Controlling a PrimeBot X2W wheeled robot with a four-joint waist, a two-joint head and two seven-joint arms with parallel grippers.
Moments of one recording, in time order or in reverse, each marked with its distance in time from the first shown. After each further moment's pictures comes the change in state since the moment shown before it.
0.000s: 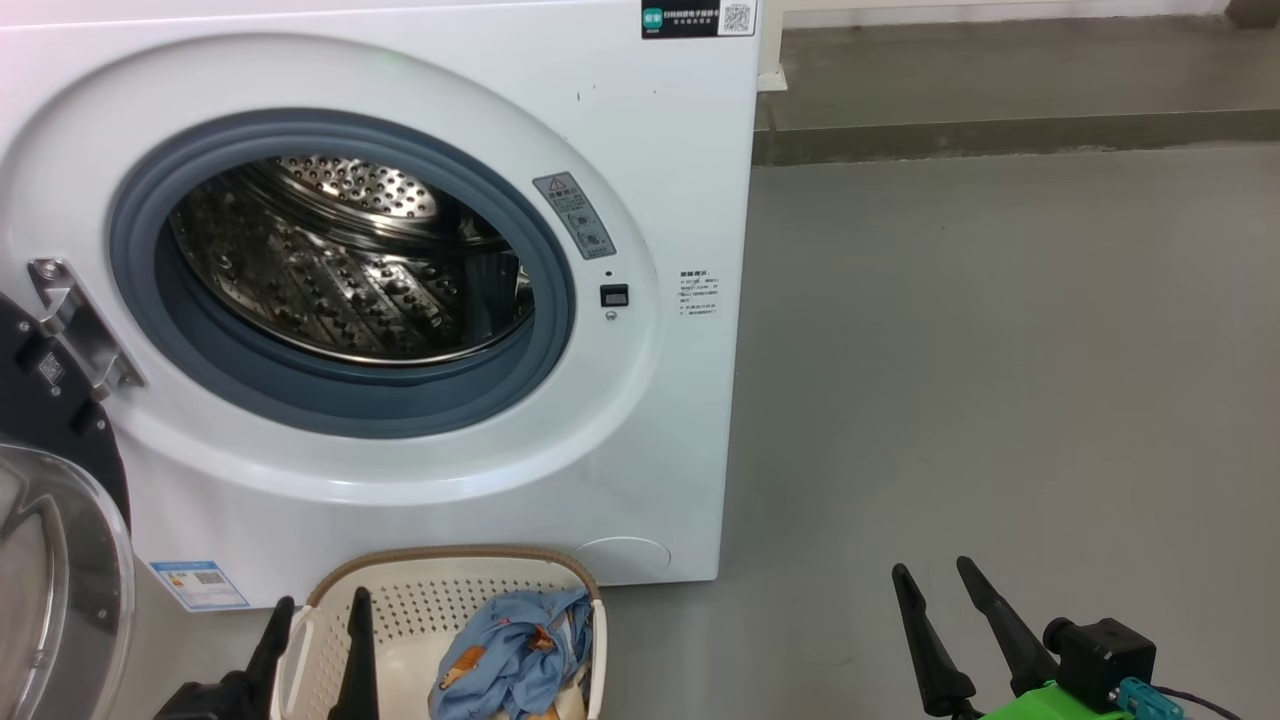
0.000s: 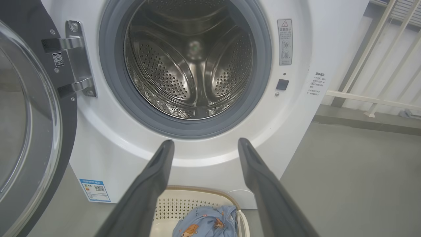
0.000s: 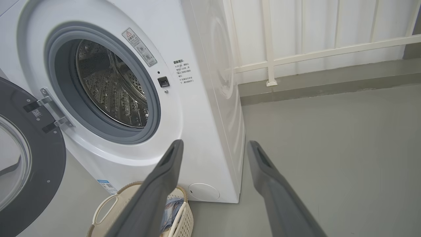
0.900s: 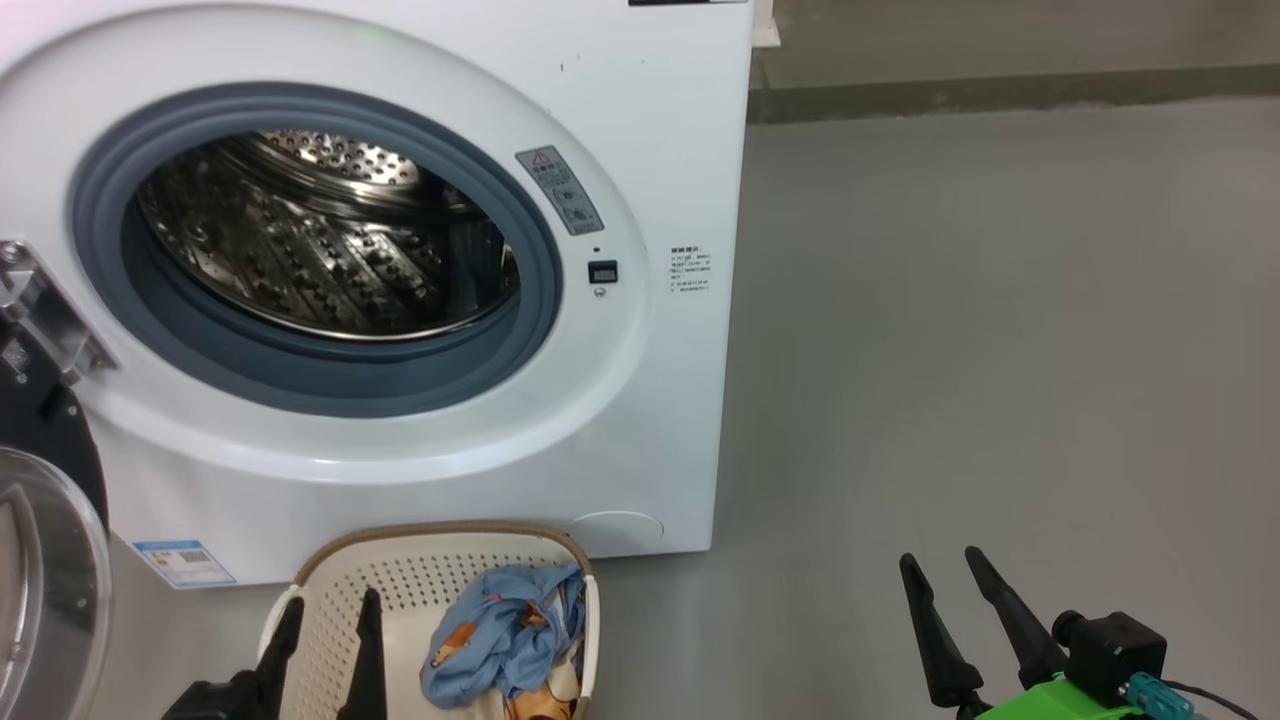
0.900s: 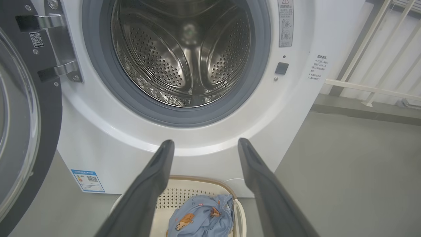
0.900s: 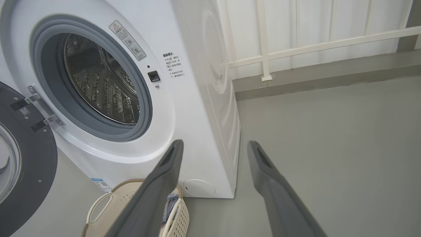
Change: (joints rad) left arm -0.003 0.000 -0.016 0.008 -0.007 0.000 0.000; right arm 0.000 0.000 -0.013 -0.023 -0.009 0.000 0.002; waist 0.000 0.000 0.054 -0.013
